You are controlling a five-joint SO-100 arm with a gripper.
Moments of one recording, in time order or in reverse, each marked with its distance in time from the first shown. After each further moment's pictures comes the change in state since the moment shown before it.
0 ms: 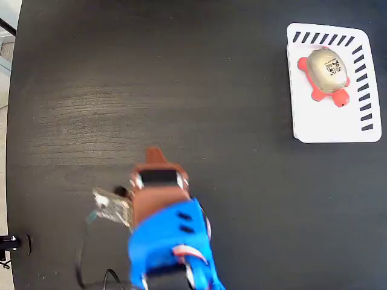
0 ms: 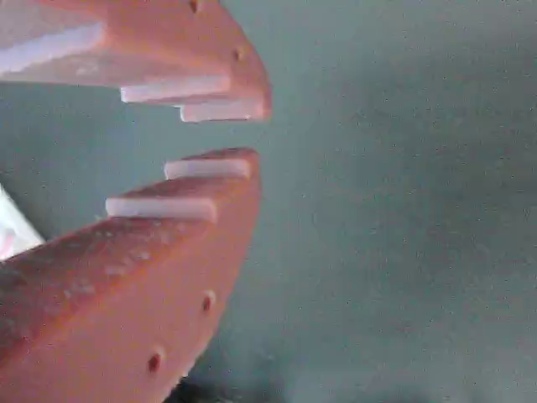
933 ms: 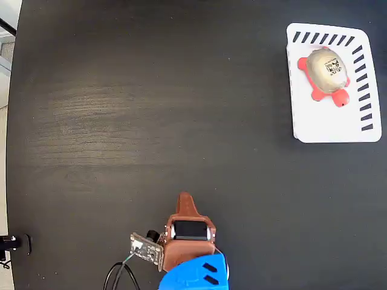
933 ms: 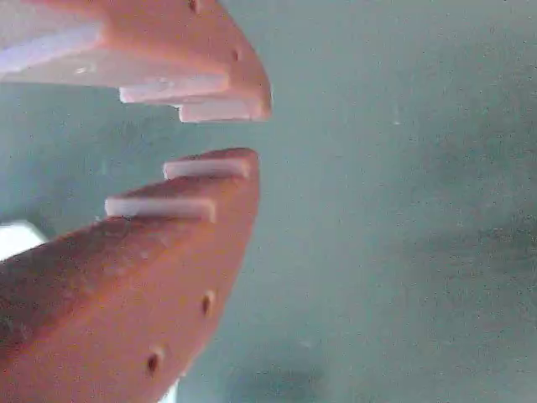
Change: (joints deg) arm 6.0 36.6 23.2 14.5 -3.0
